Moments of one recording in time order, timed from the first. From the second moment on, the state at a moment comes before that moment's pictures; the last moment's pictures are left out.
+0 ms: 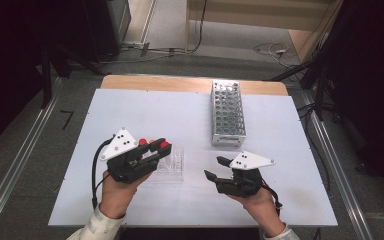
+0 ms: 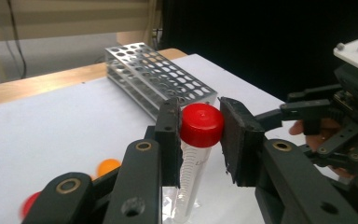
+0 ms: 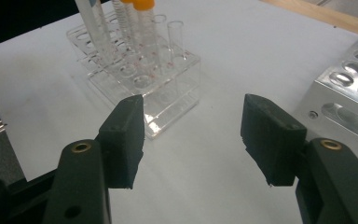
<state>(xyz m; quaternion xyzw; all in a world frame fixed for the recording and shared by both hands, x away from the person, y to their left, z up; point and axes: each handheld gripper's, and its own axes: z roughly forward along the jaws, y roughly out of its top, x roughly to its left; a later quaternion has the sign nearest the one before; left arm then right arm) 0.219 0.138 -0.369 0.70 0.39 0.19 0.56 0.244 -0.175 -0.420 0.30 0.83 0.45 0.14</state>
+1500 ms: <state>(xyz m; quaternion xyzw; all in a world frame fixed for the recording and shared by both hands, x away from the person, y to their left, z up) 0.243 0.196 -0.388 0.66 0.48 0.27 0.51 0.249 -0.190 -0.425 0.32 0.82 0.44 0.15</state>
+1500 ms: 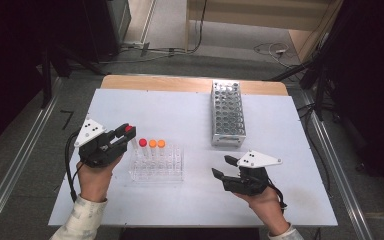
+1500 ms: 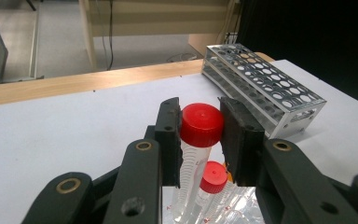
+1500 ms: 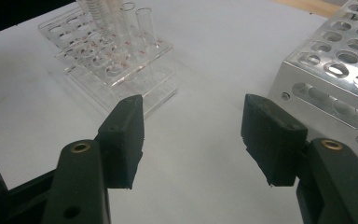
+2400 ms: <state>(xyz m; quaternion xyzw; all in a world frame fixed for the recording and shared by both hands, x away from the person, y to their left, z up) 0.245 0.189 -0.409 0.68 0.49 0.26 0.48 0.249 -0.188 -0.427 0.32 0.83 0.44 0.15</state>
